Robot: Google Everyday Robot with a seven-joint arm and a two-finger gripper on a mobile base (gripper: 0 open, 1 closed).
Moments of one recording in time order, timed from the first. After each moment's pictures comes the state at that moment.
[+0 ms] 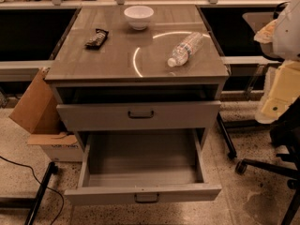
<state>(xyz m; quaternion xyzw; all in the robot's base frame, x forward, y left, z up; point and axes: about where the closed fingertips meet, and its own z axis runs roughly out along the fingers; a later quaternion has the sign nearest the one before) 0.438 -0.216 0.978 -0.60 0.78 -0.04 0.16</state>
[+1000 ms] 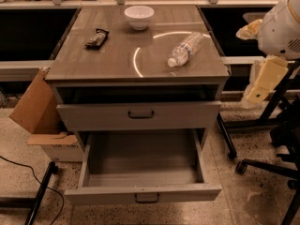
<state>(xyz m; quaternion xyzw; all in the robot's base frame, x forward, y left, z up) 0.496 -0.208 0.955 -0.64 0.74 0.02 0.23</state>
